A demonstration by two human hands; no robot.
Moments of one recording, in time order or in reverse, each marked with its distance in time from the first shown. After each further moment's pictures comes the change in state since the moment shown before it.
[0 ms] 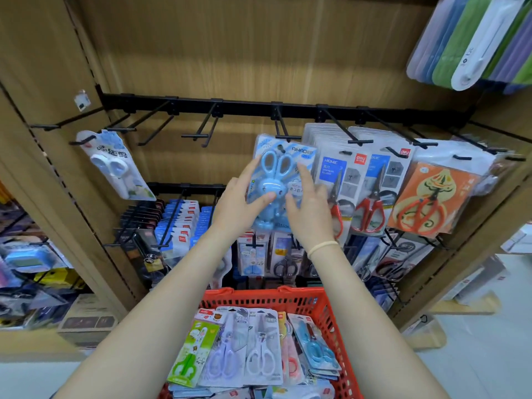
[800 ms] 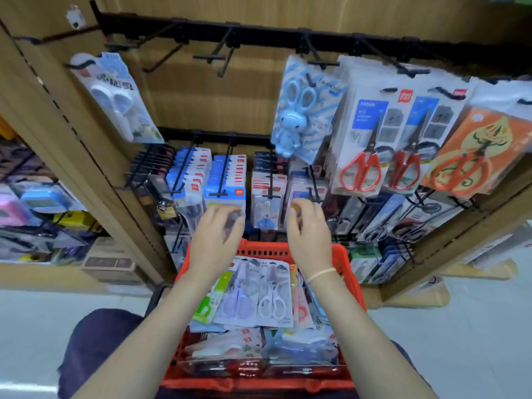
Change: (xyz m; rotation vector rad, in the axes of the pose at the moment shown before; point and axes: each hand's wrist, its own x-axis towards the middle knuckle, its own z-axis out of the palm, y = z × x) left_hand -0.136 -0.102 0.004 0.216 0.134 -0.041; right_hand -0.103 0.051 0.070 0.048 0.002 -0.003
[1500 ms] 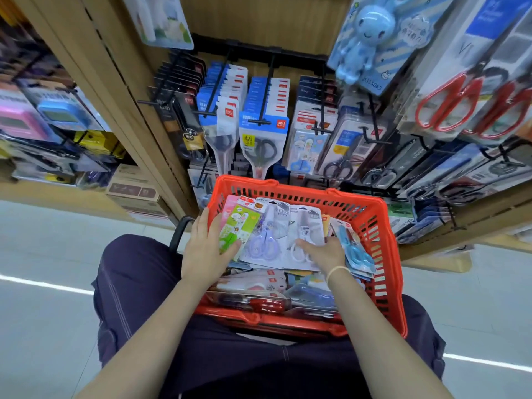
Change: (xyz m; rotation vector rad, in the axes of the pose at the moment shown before) left_hand -0.147 -0.128 0.007 0.349 -0.275 -0.295; right_hand -0.112 0.092 0.078 0.094 -0.457 0.975
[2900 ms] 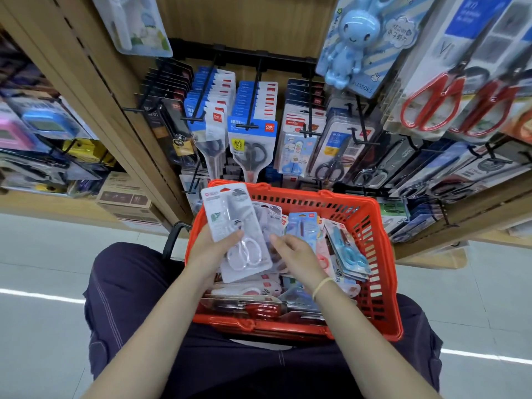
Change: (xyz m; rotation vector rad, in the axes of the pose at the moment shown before) left_hand 0.008 0.056 -0.029 -1.190 -0.181 -0.445; right_hand -0.048 -0.022 0.013 0.044 -0.317 -0.309
